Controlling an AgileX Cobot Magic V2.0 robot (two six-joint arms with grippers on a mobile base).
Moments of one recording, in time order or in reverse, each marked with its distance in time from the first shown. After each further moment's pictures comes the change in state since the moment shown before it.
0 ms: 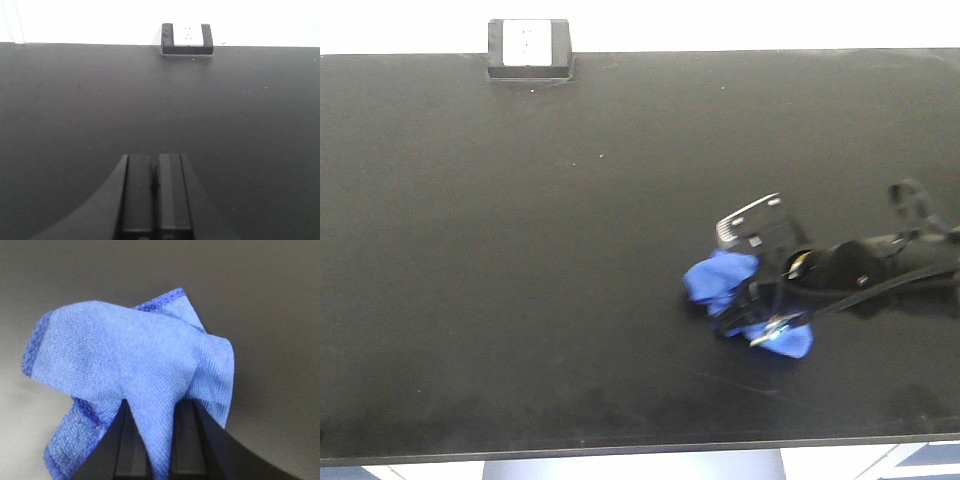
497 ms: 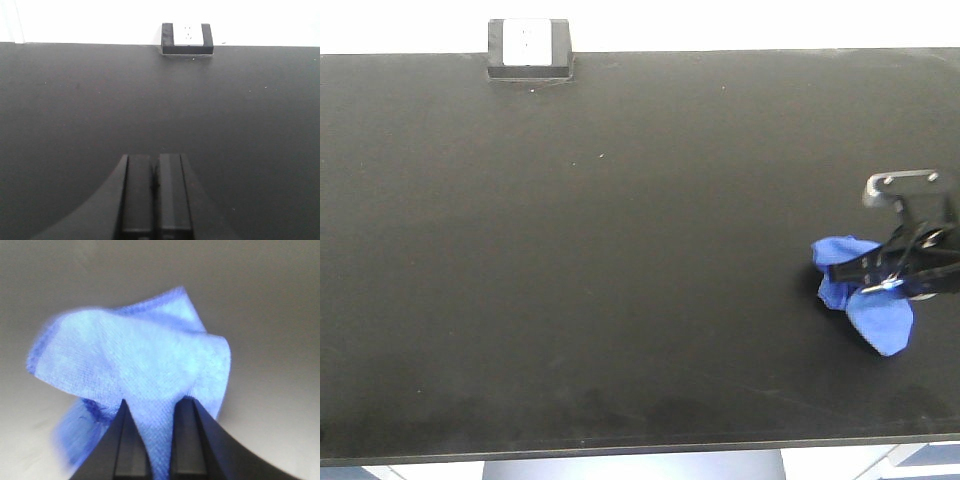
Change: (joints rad) left arm 0.000 0.000 0.000 0.000 0.000 0.000; right arm -0.452 -0.049 0.010 -0.048 0.110 0.080
